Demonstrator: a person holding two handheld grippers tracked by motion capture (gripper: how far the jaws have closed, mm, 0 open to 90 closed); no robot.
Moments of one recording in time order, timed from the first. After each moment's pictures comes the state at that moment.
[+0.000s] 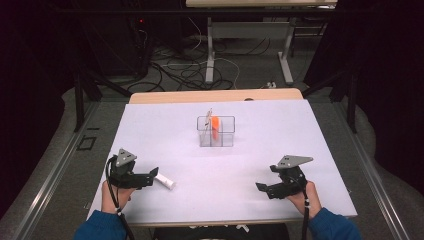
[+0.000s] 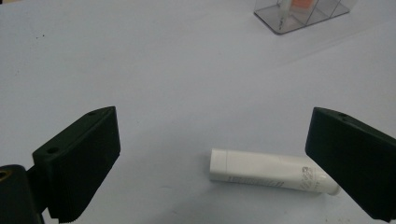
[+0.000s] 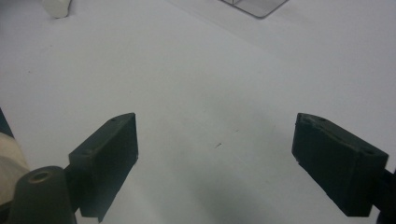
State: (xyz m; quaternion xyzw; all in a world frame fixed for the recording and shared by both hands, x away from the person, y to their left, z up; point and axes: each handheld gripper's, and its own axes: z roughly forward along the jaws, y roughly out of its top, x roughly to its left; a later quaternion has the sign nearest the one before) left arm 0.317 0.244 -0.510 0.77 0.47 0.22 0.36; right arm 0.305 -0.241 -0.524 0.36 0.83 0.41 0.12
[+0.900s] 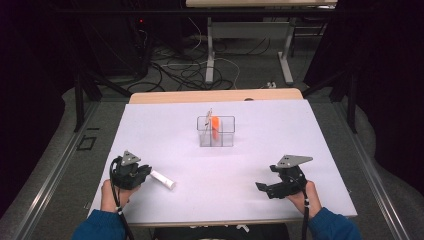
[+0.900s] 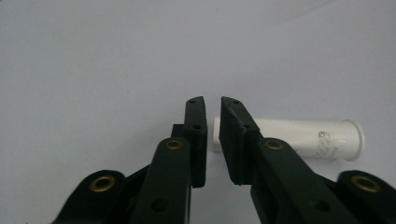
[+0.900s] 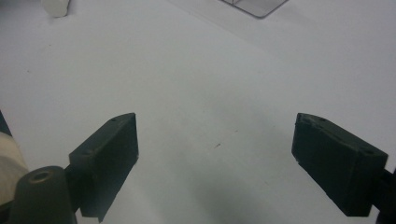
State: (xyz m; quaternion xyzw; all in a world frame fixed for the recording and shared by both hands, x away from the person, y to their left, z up) left arm 0.326 0.245 -0.527 0.81 0.46 0.19 0.31; right arm 0.307 -0.241 -0.524 0.36 0.83 0.41 0.12
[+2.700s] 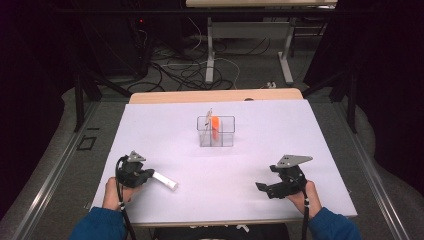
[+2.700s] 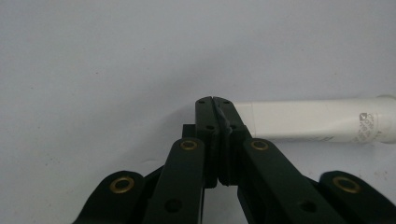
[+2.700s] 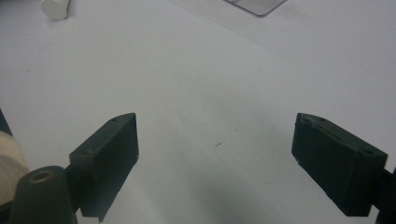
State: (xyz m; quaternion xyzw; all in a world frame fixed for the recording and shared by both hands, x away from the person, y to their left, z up) left arm 0.342 0.243 -0.544 0.84 0.44 0.12 0.30; right arm 0.307 -0.241 -0.524 0.36 0.83 0.41 0.12
